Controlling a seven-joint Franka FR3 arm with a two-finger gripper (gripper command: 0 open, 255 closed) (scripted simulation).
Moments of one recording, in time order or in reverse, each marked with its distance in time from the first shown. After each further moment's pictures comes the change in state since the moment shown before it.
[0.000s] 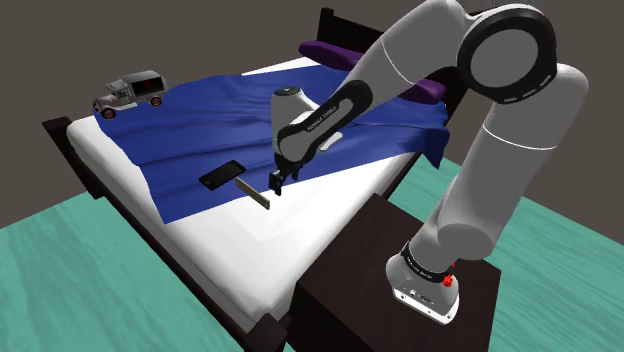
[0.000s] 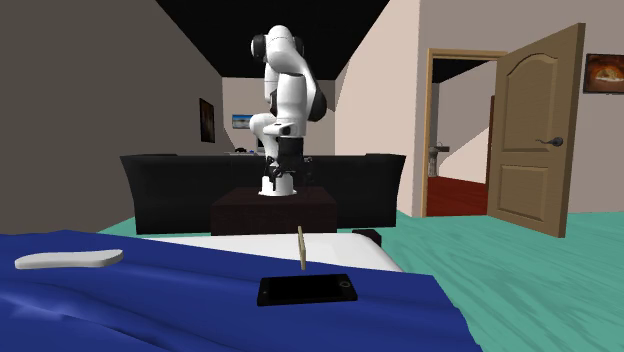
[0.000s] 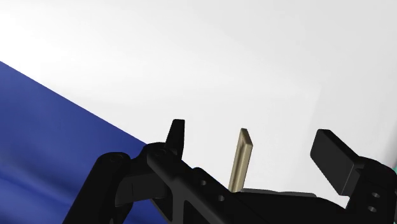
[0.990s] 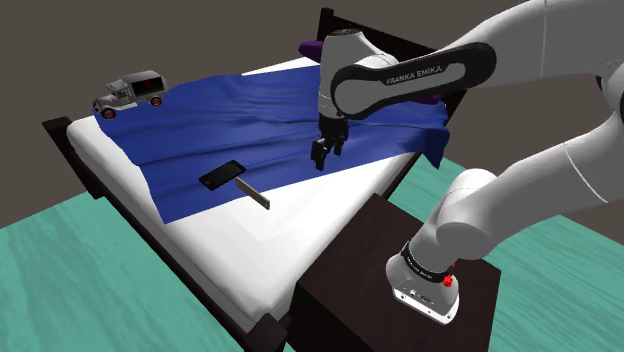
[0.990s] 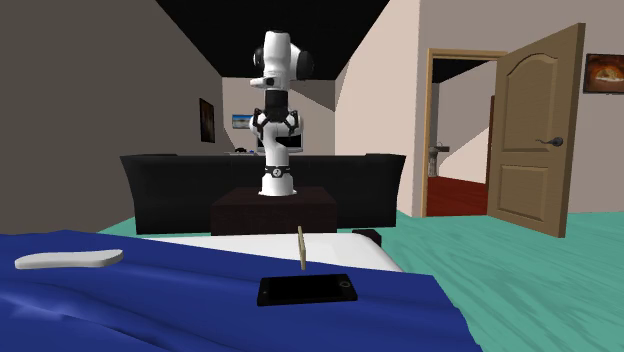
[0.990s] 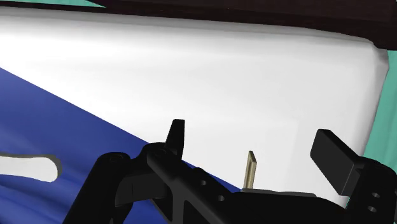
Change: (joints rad) arm -0.036 -0.601 -0.041 -0.182 0.019 -0.439 -0.039
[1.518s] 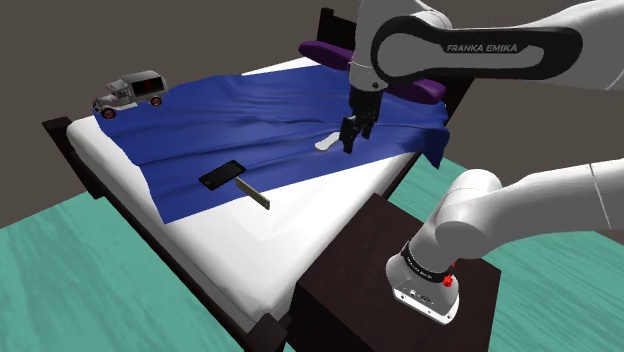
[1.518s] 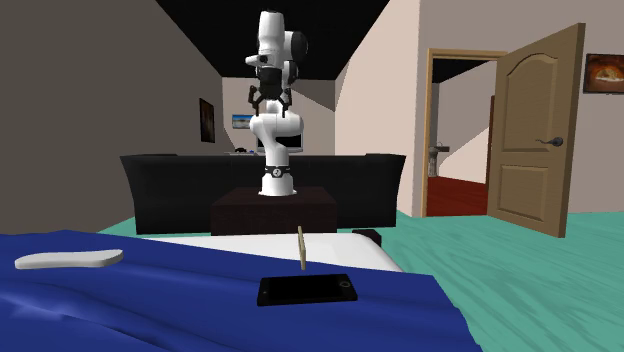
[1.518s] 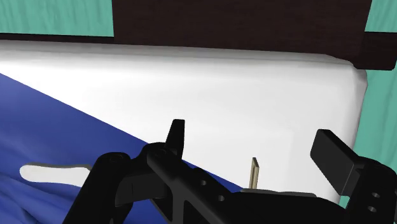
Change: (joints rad) arm -0.025 -0.256 -0.022 0.040 -0.016 -0.307 -0.015
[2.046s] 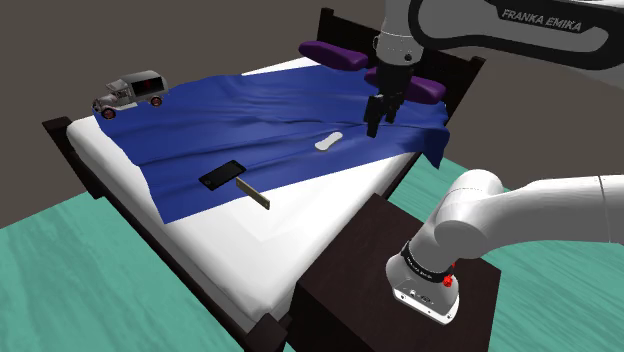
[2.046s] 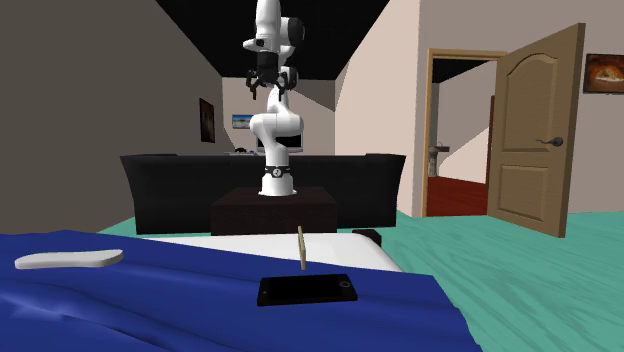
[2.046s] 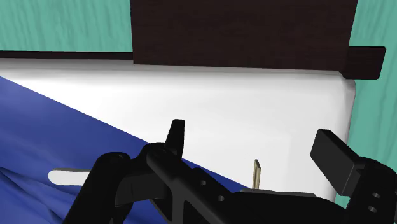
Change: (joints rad) arm -0.020 -0.122 -0.012 0.099 -0.014 -0.225 -0.012
